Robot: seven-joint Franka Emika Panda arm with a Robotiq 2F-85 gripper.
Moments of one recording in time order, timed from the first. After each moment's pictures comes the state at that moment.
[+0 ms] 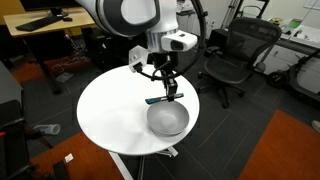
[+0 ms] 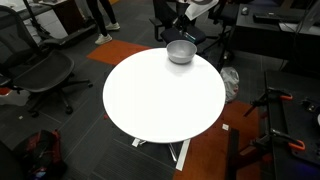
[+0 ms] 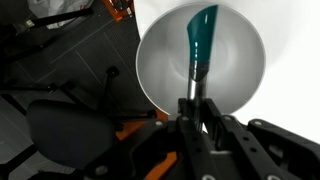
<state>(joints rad) -0.04 0.51 -0.29 -1.82 -0.17 2.44 0.36</state>
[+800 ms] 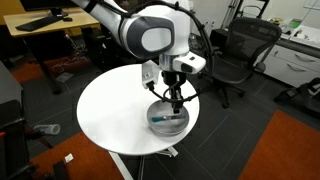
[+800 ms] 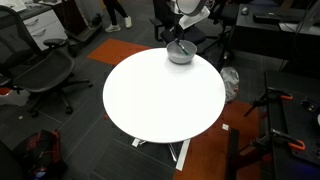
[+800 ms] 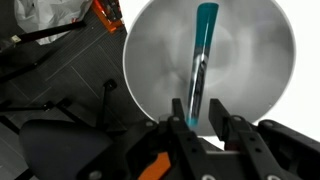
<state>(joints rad) -0.11 0.69 -0.25 -1.66 -0.09 2.42 0.36</state>
